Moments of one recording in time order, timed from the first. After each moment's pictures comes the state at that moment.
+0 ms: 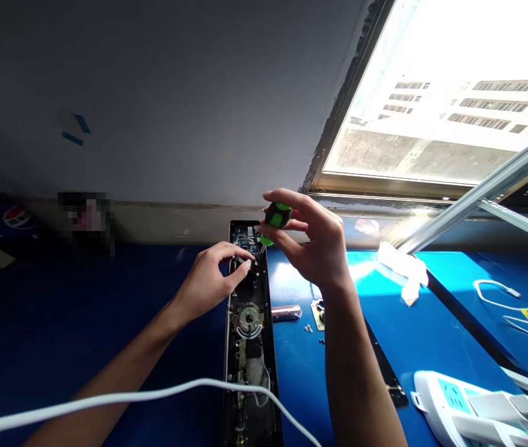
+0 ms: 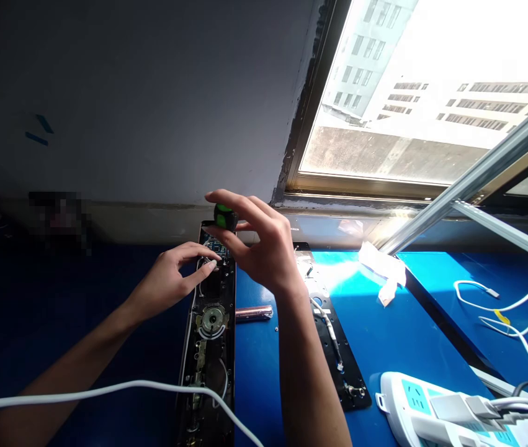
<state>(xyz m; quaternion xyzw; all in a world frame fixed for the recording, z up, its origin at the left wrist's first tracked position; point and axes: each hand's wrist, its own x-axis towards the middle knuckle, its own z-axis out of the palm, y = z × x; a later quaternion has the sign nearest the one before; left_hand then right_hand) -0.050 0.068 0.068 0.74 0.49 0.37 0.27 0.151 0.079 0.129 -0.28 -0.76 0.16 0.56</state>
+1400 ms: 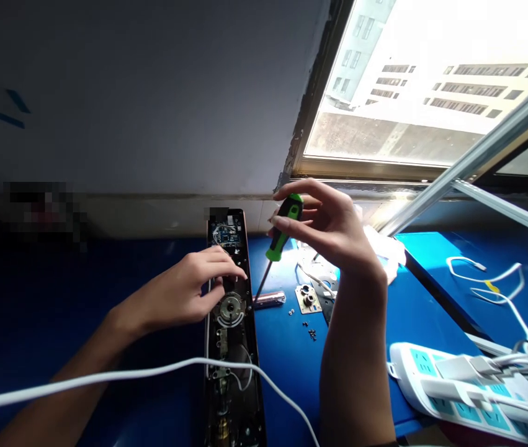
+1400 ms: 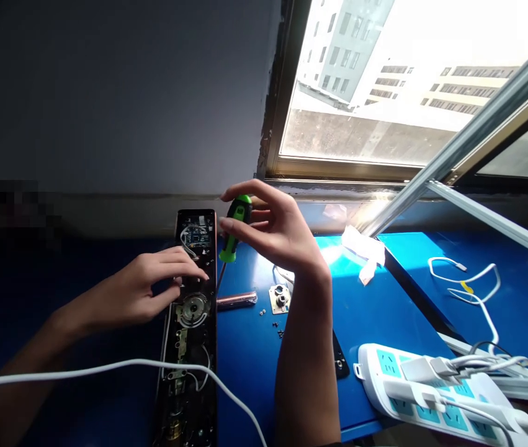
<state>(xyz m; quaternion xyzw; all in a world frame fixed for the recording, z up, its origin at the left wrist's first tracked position) -0.057 0.052 0.092 0.90 0.31 0.22 0.22 0.209 0.063 0.150 -0.34 -0.72 0.38 0.46</state>
